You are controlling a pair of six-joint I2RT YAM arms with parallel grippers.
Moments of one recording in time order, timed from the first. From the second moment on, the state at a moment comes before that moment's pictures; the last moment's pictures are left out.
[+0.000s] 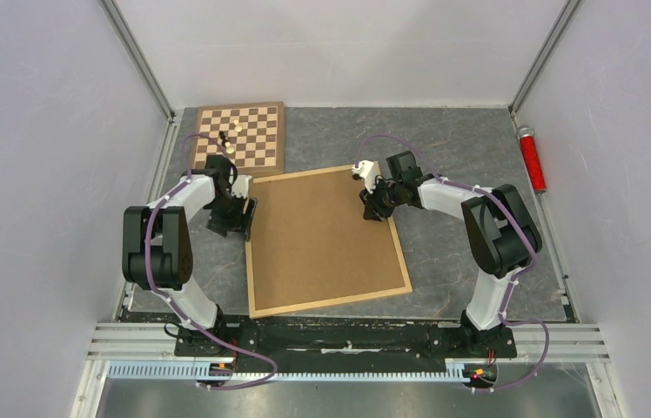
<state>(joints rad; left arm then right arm) -0.02 1.70 1.06 -0.79 0.12 0.20 0.41 1.86 1.08 -0.21 -0.54 -0.50</state>
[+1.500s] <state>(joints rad) -0.04 1.71 1.06 -0.79 0.13 0.20 0.41 1.86 1.08 -0.21 -0.54 -0.50</state>
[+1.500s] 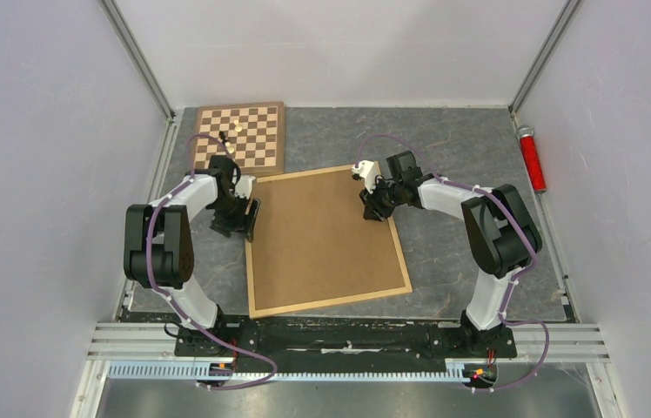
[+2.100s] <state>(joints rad) -0.07 1.73 1.06 -0.79 0.11 0.20 0.41 1.86 1.08 -0.21 -0.54 -0.50</state>
